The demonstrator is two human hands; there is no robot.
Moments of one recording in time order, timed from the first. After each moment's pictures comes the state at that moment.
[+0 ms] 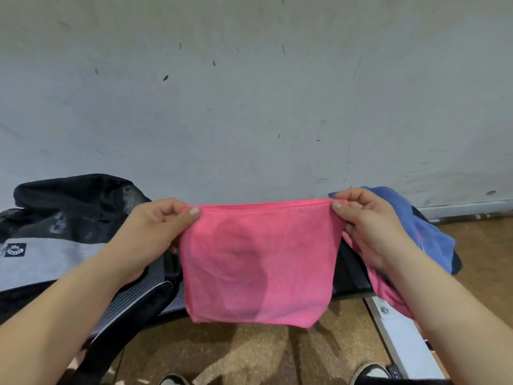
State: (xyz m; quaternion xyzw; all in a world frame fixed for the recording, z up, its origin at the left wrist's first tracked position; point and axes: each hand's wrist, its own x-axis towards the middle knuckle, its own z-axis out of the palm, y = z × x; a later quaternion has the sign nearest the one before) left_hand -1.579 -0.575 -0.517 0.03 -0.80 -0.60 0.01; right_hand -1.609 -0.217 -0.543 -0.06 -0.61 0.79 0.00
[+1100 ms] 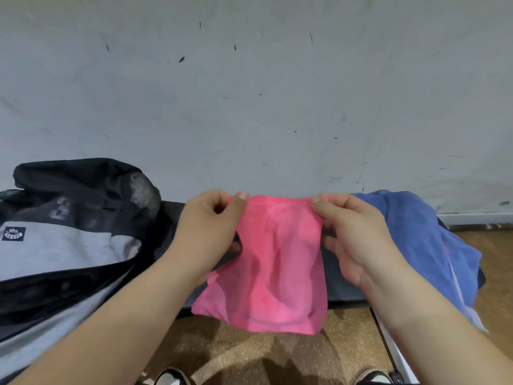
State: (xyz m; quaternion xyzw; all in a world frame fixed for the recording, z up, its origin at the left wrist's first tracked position) left_hand -1.585 -0.513 -0.522 0.12 -0.75 -0.64 0.07; right_hand -1.598 -0.304 -0.526 -0.14 -0.59 0.79 -0.01
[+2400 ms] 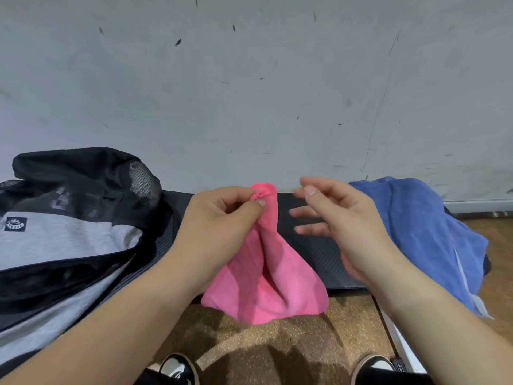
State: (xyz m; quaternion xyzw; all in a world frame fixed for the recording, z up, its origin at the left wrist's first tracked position) left_hand -1.561 -0.502 -0.519 0.02 -0.72 -0.69 0.05; right_hand -1.585 -0.306 -0.526 0.00 -0.68 0.73 -0.03
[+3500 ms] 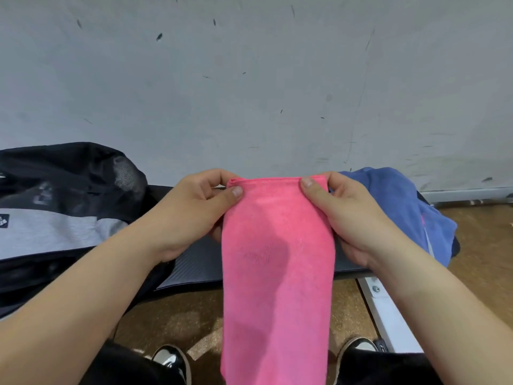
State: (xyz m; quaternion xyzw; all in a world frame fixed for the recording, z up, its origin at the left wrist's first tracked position) left_hand -1.573 -0.519 -0.509 -0.04 -0.75 -0.66 -0.10; right_hand -1.579 -0.273 -0.520 -0.02 -0.69 0.72 -0.08
